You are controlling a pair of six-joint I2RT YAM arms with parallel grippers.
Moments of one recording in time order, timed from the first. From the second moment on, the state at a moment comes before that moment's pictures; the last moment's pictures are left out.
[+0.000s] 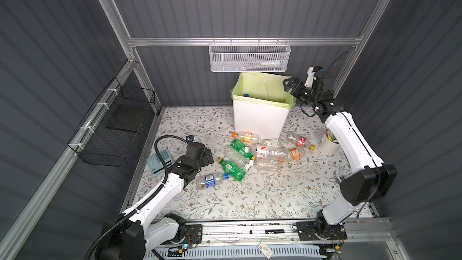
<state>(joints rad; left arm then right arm) -0.44 1.12 0.67 -0.34 -0.29 -0.50 0.18 1.56 1.67 -0.37 -0.09 0.62</state>
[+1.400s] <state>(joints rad) -0.44 1.13 0.68 -0.32 -0.26 -0.50 0.07 1.24 0.59 -0.16 -0.11 0.98</state>
